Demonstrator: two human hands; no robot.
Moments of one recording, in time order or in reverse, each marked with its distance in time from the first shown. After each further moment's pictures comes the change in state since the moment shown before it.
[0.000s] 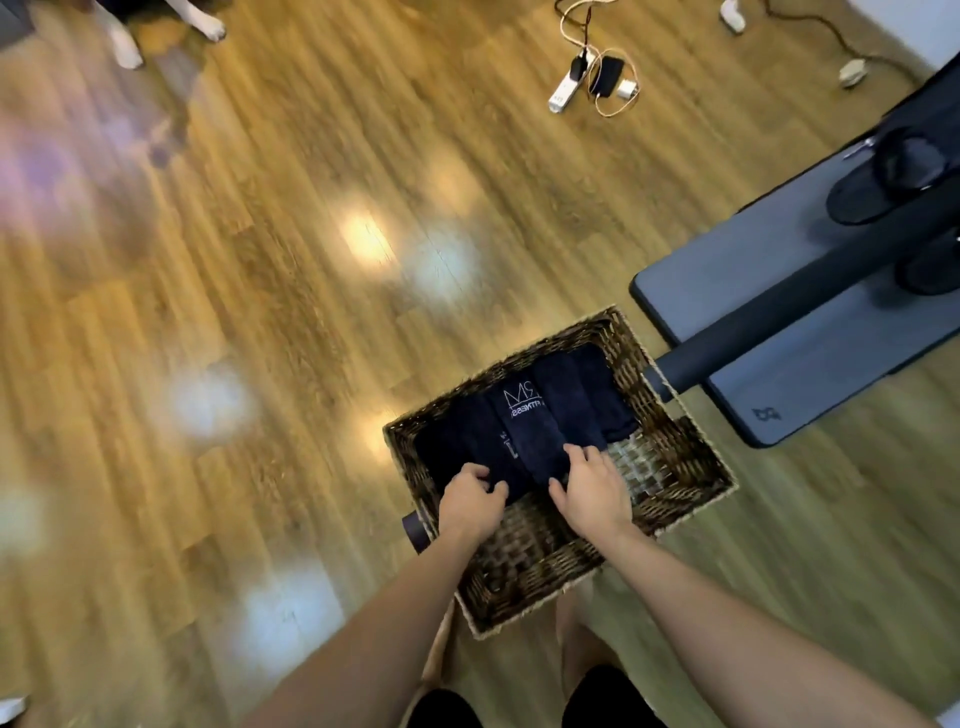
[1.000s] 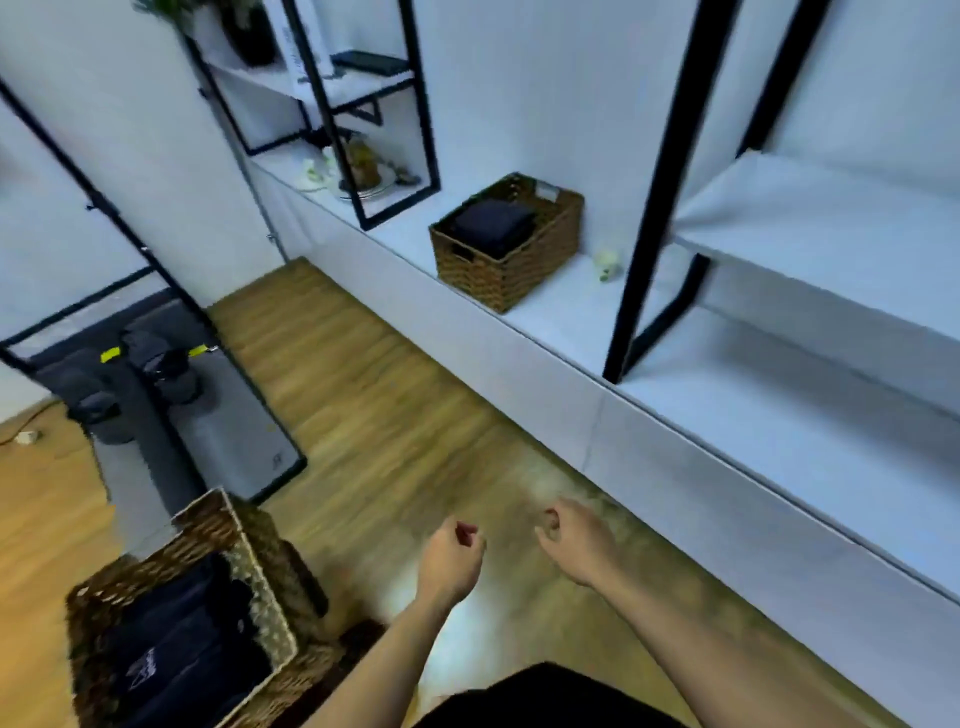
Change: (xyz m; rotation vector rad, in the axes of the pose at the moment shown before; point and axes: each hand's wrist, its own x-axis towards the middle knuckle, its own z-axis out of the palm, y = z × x) left_hand -0.394 -0.234 0.034 1.021 -0.721 1.415; right_hand -0.622 -0.154 0.229 0.901 0.864 1.356
